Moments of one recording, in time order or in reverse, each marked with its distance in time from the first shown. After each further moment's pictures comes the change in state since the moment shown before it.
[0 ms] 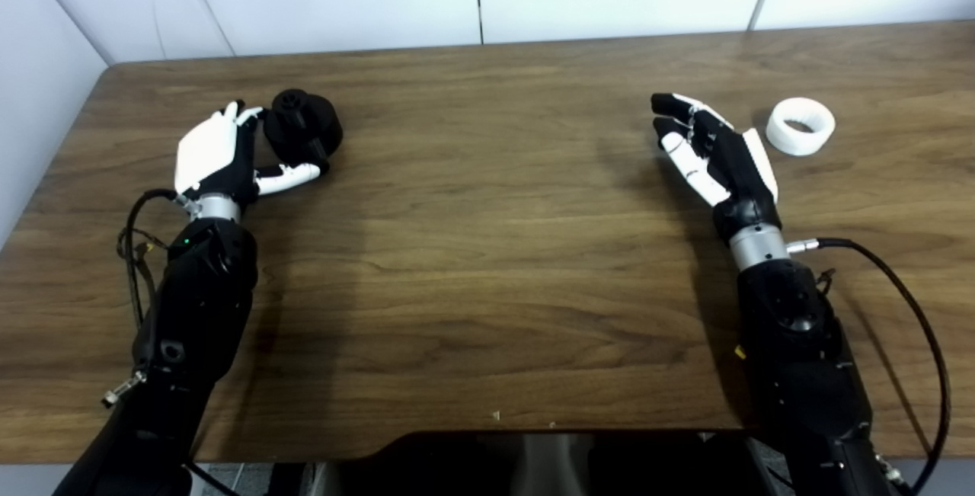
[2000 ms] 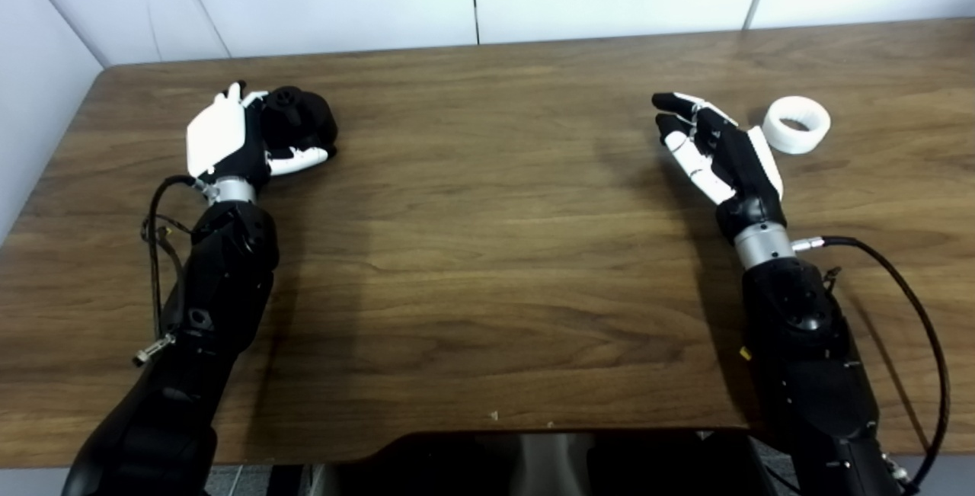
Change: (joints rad) left arm -0.108 -0.055 -0.028 0.195 -0.054 -0.056 0.188; right arm 0.008 -0.015 -0.013 -0.012 0.039 -0.004 0.015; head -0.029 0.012
